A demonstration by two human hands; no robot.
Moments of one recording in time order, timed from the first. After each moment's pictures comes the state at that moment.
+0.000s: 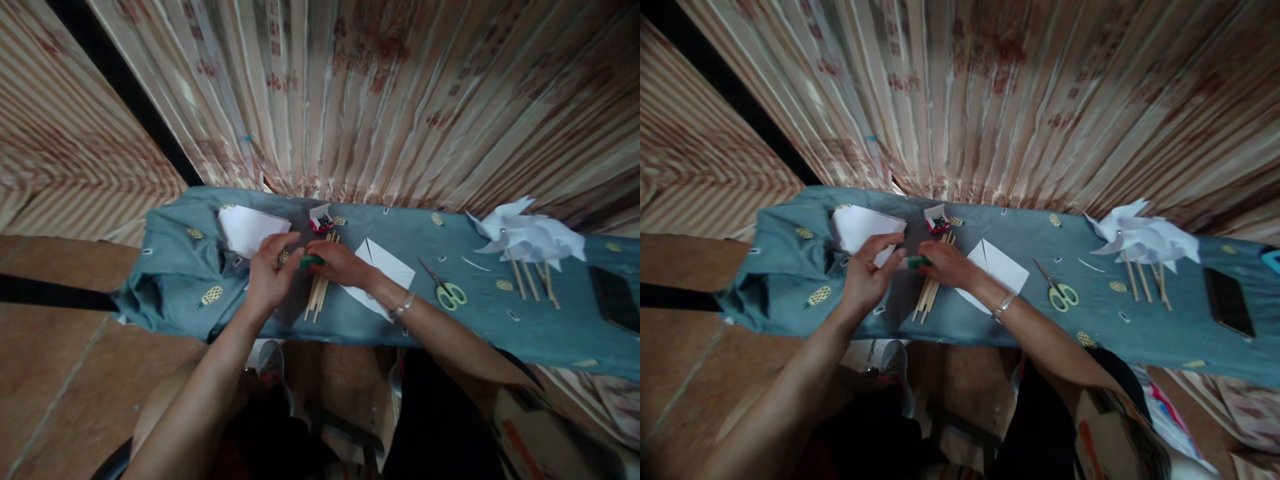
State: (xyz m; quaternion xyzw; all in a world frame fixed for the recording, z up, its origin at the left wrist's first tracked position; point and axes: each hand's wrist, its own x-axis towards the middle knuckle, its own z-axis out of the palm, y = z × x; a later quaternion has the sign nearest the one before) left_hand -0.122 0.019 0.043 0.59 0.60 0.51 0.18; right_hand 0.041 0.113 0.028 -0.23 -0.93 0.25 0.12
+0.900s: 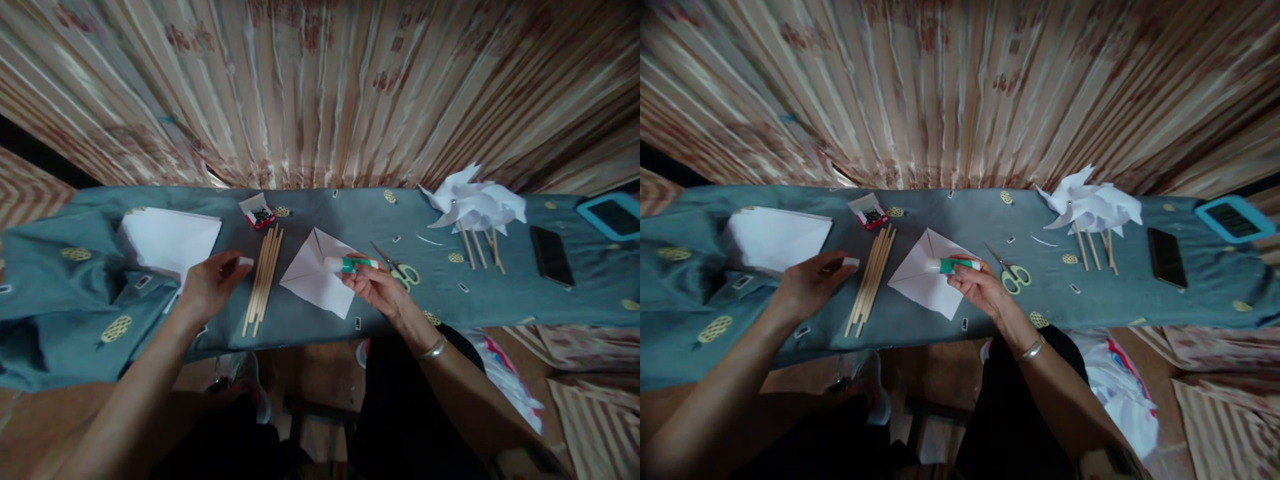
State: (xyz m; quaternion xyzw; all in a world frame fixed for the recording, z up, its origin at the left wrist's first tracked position) left_hand -0.114 0.042 0.034 0.62 0.71 0.23 0.25; right_hand 0.206 0.072 -0.003 -0.39 -0.36 0.74 0.42
